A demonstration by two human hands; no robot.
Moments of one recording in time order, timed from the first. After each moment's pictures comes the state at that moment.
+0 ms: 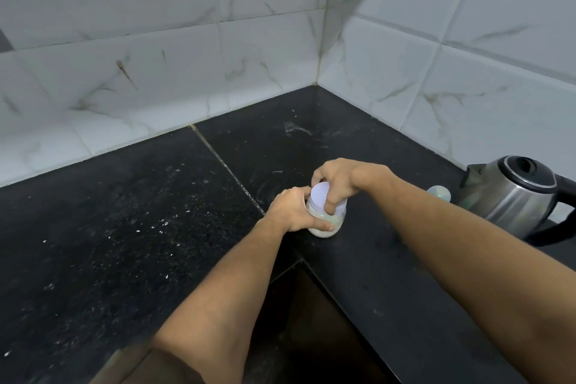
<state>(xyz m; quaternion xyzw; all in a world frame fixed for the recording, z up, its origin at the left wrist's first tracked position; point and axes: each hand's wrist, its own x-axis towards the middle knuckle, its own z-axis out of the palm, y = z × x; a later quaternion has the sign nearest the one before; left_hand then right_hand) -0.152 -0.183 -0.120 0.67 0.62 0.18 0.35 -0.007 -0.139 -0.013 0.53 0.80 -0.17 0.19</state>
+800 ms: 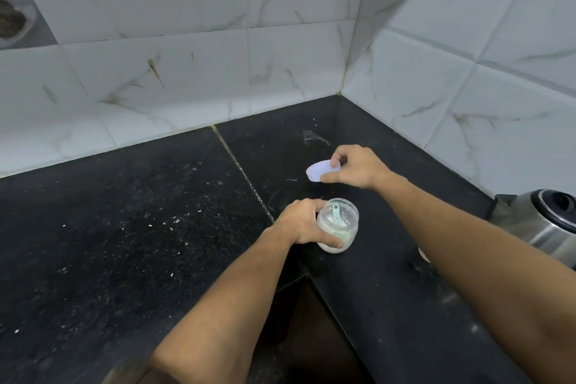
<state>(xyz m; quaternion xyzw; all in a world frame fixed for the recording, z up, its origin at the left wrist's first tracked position) -0.154 -0.178 -0.127 0.69 0.60 0.19 0.36 0.001 -0.092 -0.024 0.56 0.79 -0.23 -0.12</state>
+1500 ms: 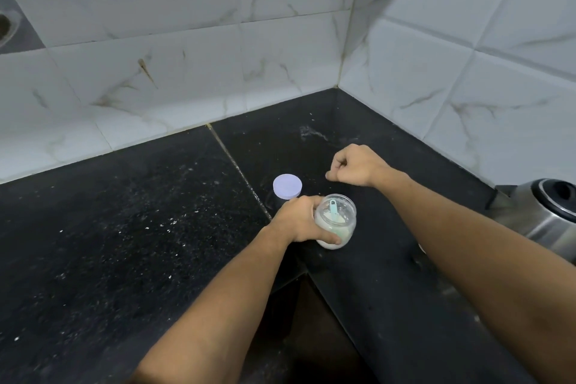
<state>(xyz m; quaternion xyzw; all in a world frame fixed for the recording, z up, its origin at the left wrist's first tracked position) -0.155 -0.177 -0.126 0.68 0.61 0.19 0.36 0.009 -0.082 -0.032 0.57 0.79 -0.23 -0.06</state>
